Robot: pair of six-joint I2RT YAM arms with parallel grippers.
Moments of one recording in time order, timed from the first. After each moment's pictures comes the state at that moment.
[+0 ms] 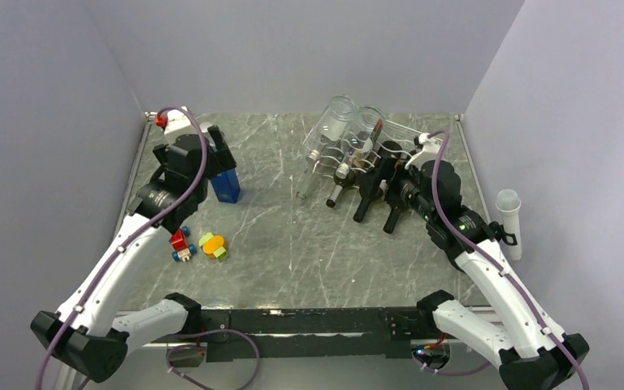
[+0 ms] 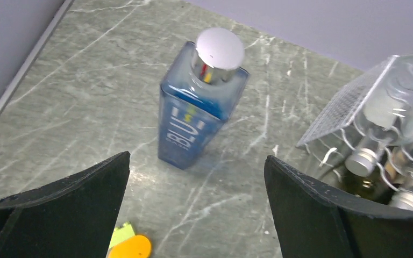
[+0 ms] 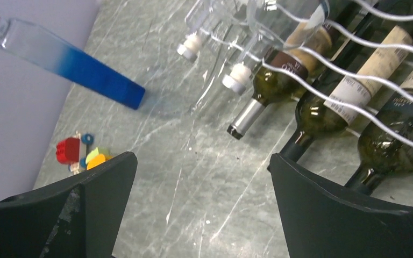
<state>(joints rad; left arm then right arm) -0.50 1.05 1.19 -0.56 -0.62 -0.53 0.43 0.89 0.96 -0.41 -0.01 0.49</state>
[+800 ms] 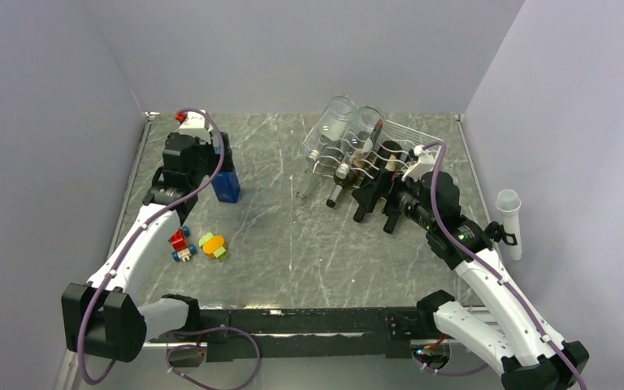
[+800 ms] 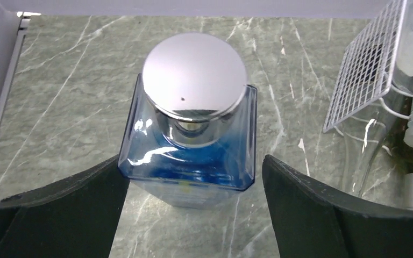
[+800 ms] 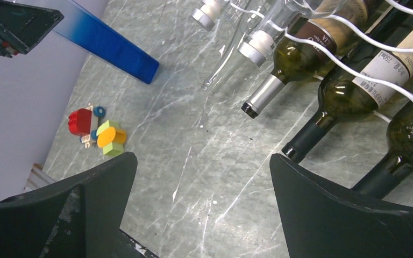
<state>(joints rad) -0.19 1.17 0.95 -0.09 -0.13 -0.12 0.43 0.81 0.83 -0.38 -0.13 0.49</state>
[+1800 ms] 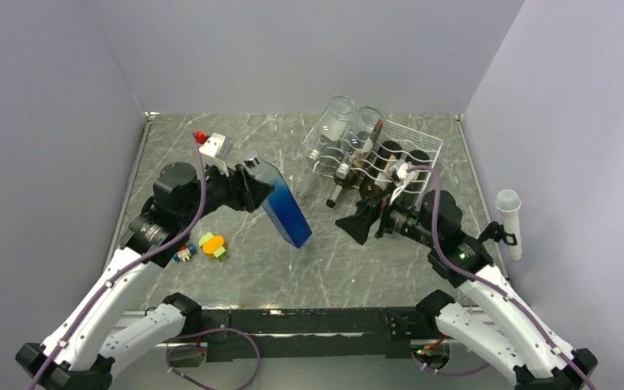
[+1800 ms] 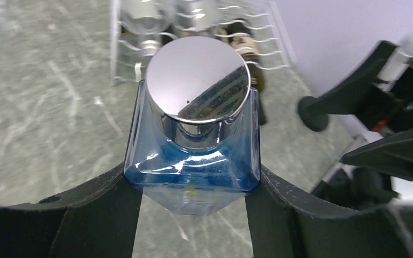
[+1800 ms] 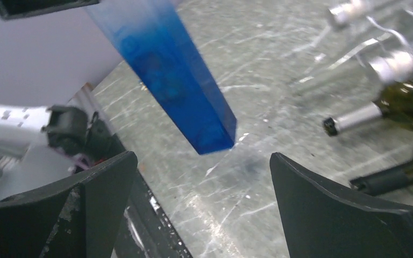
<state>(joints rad) -0.48 0.86 0.98 -0.33 0.22 -0.35 0.53 0.72 0.73 -0.24 -0.39 0.35</state>
